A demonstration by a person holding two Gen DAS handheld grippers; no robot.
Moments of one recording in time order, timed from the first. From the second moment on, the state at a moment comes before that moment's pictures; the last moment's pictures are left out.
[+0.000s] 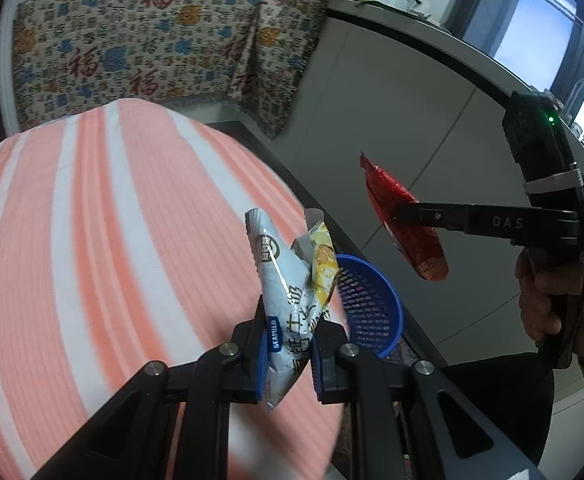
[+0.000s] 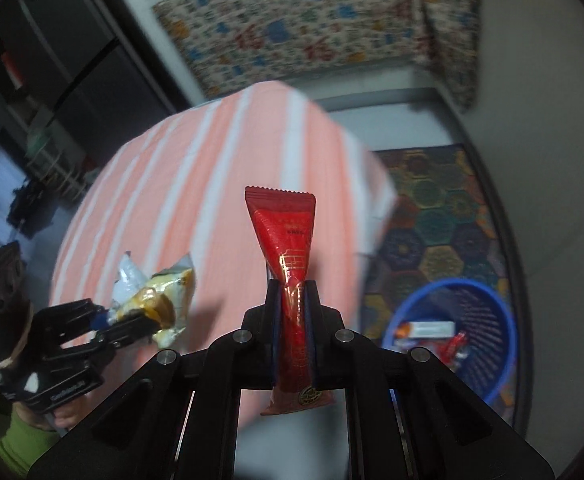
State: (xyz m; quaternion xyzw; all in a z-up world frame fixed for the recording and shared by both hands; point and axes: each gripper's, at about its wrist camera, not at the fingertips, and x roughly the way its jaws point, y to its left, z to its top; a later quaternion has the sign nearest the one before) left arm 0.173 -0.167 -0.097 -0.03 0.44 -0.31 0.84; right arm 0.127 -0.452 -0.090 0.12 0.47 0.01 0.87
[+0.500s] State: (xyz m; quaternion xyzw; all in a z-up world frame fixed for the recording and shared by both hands) left arm 0.198 -0.353 -0.164 0.02 0.51 -0.36 0.78; right arm 0.070 -0.610 -0.175 0.23 0.50 -0.11 0.83
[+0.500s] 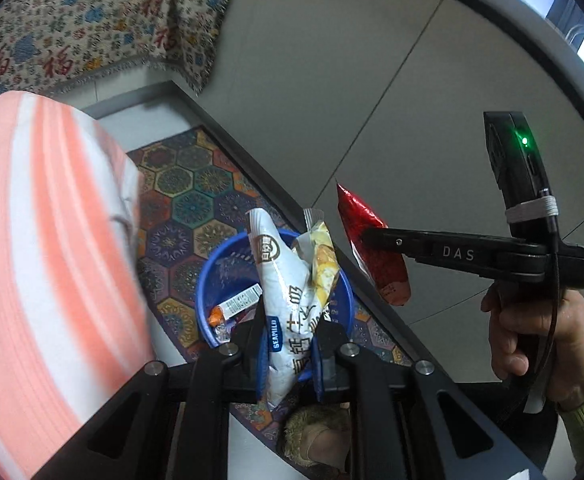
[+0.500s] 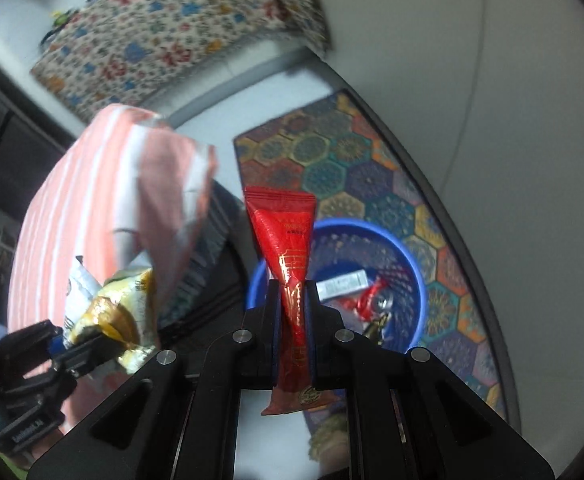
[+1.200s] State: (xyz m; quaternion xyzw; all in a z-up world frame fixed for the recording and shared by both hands) left arm 0.207 -0.397 -0.200 0.08 0.47 -0.36 0.80; right arm 0.049 -0.675 -0.216 0.34 0.47 -0.18 0.80
